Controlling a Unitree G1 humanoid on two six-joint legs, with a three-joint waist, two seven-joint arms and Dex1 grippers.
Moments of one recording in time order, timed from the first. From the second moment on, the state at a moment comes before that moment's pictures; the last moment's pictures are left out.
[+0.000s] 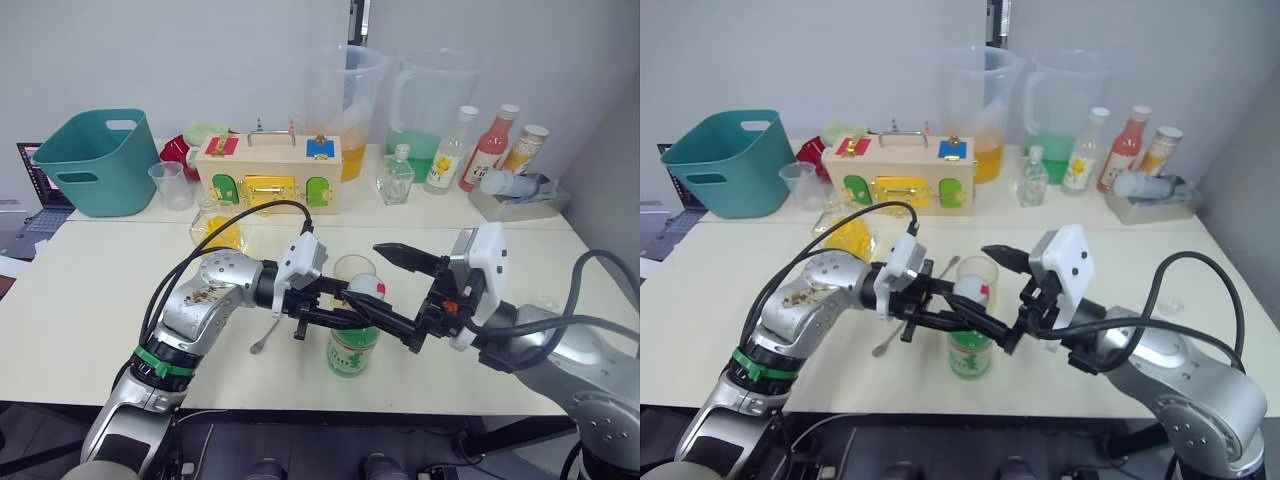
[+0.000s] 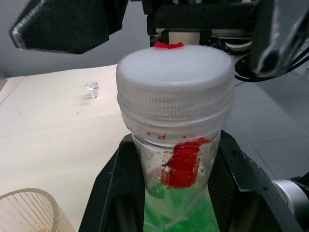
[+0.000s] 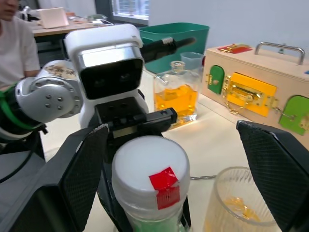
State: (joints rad) left arm -0.70 0.48 -0.25 -0.10 -0.51 0.43 -1.28; right arm -0.29 -0.64 -0.16 -0.89 1.01 0.87 0.27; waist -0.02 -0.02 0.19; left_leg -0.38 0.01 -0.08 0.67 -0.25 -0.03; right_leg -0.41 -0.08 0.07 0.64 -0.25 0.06
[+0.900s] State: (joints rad) left arm -0.66 0.48 -0.25 -0.19 -0.50 0.47 -1.22; right arm -0.71 -0.84 0.13 -0.27 0.80 0.57 1.26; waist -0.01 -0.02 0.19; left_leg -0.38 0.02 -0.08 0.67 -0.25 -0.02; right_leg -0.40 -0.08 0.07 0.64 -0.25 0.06
